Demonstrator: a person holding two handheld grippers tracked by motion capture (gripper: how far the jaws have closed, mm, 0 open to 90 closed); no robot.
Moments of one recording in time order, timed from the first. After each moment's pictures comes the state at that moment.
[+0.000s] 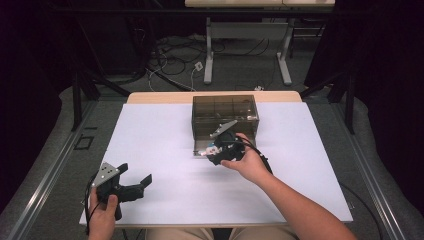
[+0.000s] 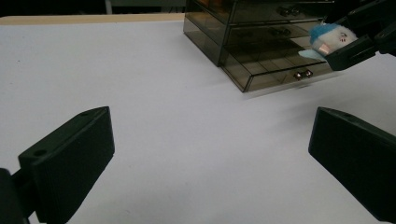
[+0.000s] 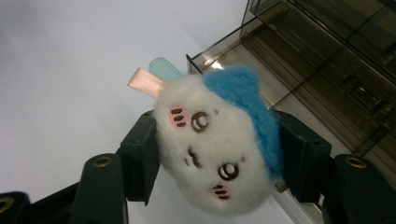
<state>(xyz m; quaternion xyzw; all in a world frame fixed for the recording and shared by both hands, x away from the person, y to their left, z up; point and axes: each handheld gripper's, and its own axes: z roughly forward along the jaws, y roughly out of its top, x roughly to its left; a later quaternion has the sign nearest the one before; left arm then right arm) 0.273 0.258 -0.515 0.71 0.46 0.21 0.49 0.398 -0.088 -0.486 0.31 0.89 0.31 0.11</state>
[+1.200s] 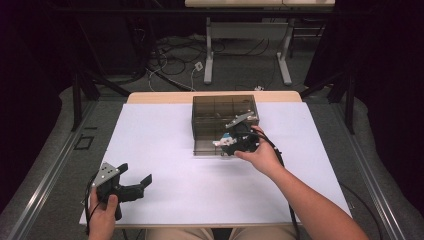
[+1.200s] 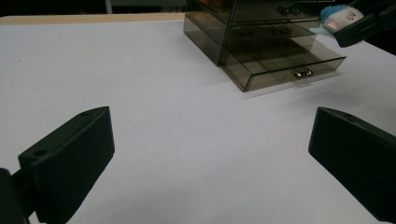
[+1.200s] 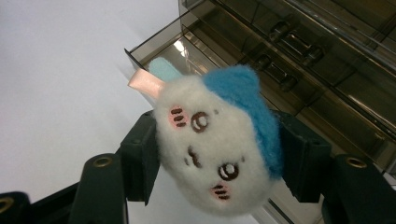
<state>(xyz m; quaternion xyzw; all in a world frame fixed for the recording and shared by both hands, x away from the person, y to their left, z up) 0.273 0.258 -0.515 0.71 0.46 0.21 0.49 0.416 -0.128 -0.476 0.36 0.87 0.31 0.14</state>
